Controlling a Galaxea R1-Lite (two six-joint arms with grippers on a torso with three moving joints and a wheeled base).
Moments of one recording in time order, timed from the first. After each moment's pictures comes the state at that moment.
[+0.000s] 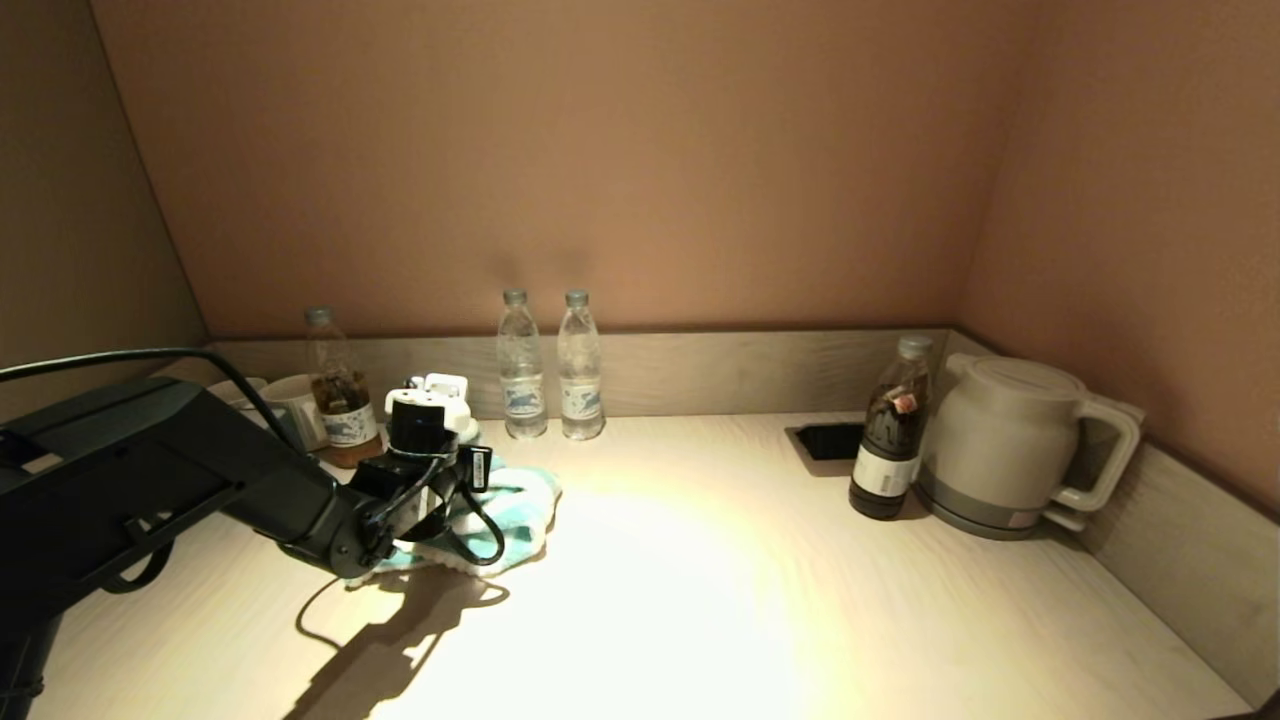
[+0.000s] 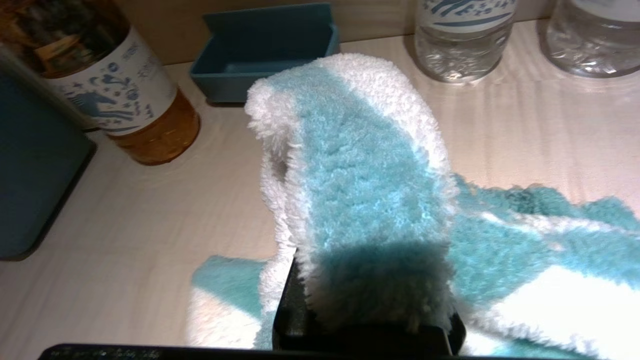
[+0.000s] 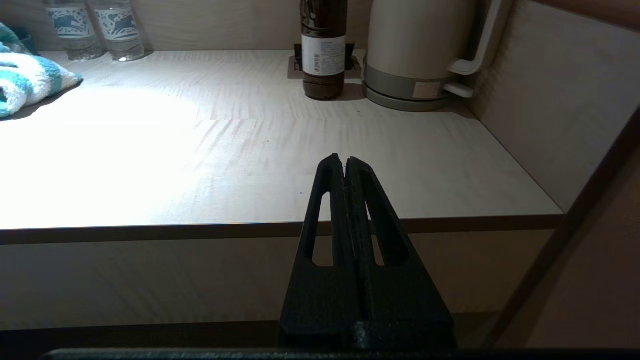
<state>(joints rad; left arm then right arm) -0.40 2.33 -1.21 -0.75 0.53 0.00 0.00 0.00 0.00 -0.01 -0.01 -0.01</state>
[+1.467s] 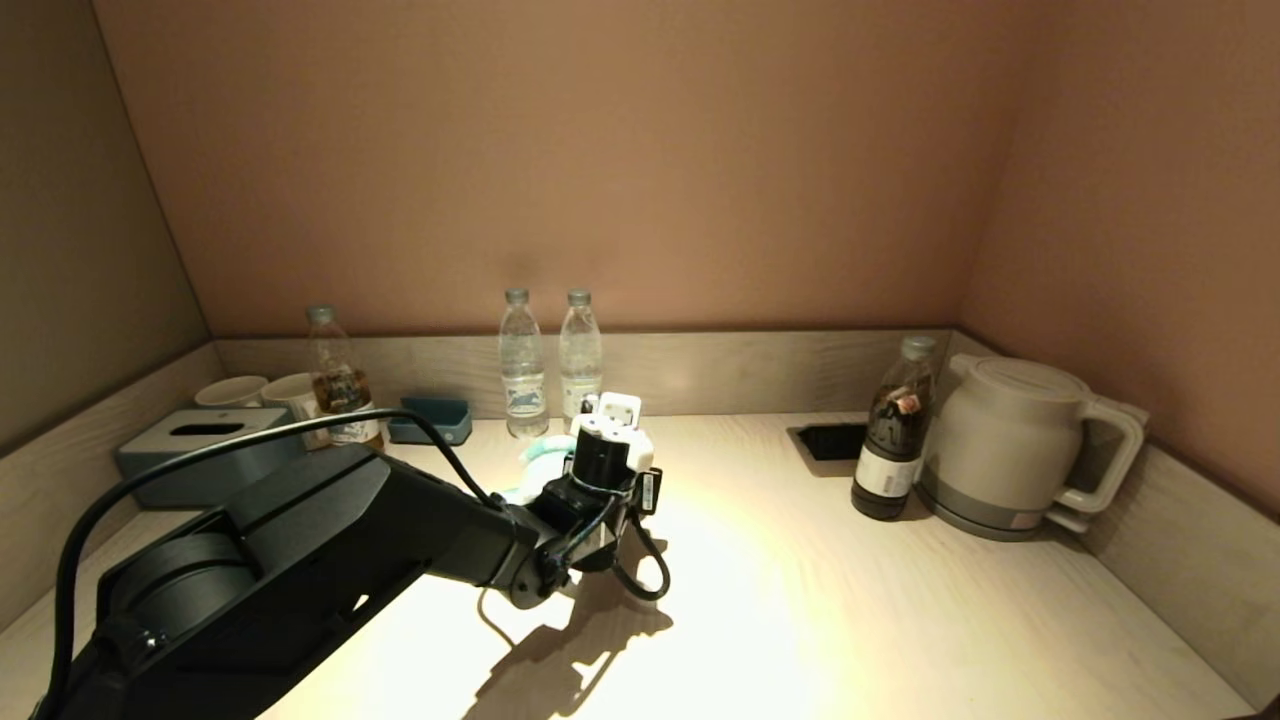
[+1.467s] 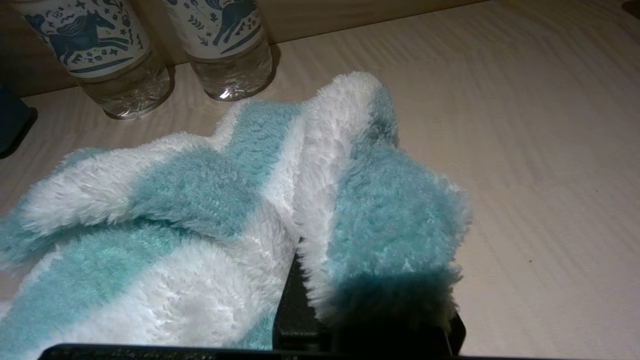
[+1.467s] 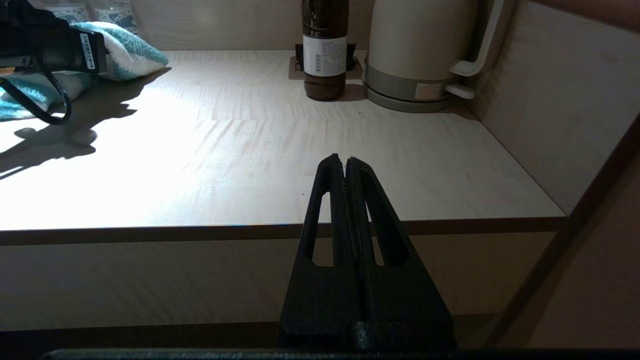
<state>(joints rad) -0.74 2.54 -1.62 -0.61 0.52 -0.08 0.00 0.00 0.00 -0.01 0.00 -0.01</state>
